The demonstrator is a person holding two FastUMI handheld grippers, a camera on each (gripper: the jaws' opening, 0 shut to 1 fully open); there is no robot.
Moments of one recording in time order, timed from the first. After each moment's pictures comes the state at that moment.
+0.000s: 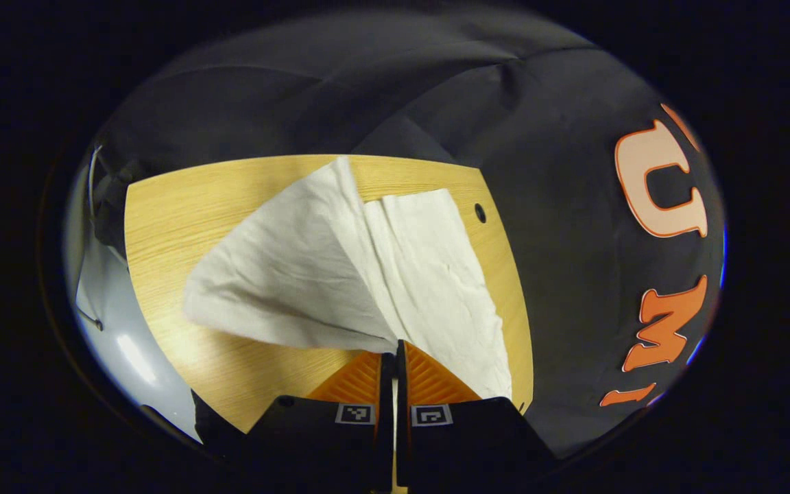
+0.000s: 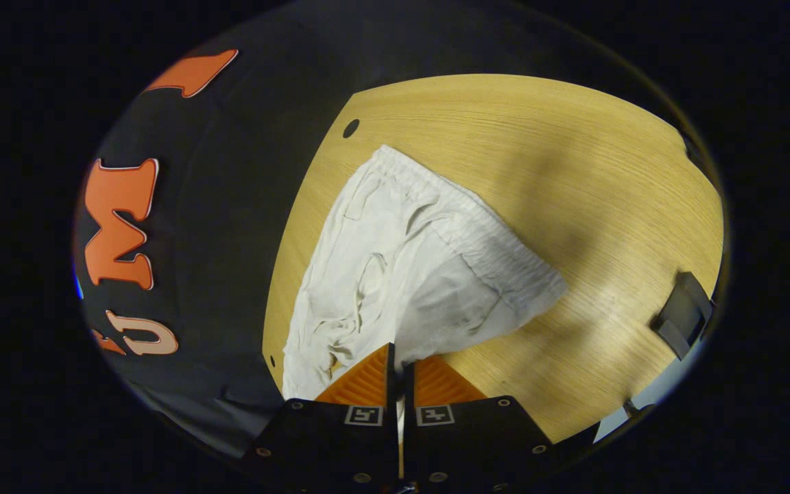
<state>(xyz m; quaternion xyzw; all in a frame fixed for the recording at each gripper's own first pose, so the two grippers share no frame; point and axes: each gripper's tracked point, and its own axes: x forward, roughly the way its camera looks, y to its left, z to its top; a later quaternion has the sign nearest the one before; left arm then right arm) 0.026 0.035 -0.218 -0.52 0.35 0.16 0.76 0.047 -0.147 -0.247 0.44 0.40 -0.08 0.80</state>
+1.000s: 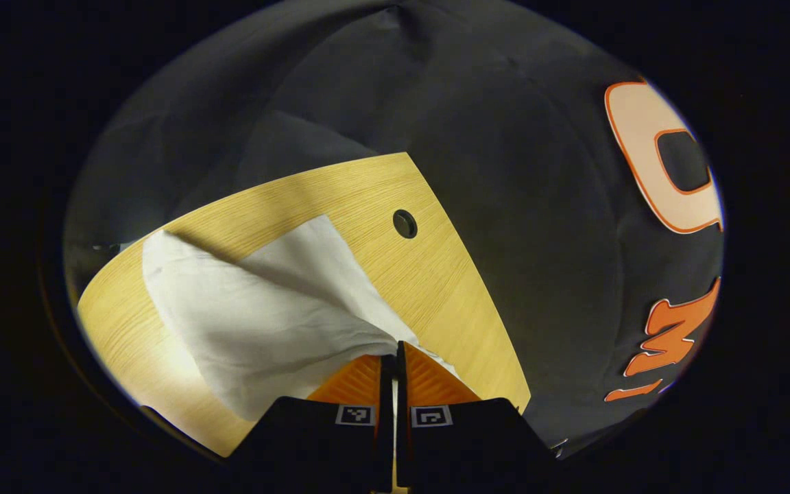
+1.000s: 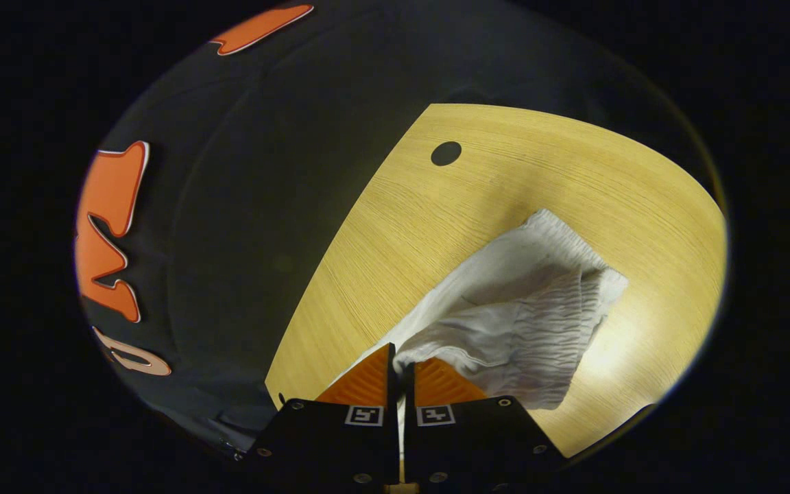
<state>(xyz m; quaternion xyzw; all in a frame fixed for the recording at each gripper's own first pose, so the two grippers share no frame) 0.271 0.032 -0.220 -0.47 0.40 0.08 0.79 0.251 -0.111 -0.209 0.38 0.37 -0.10 0.84</state>
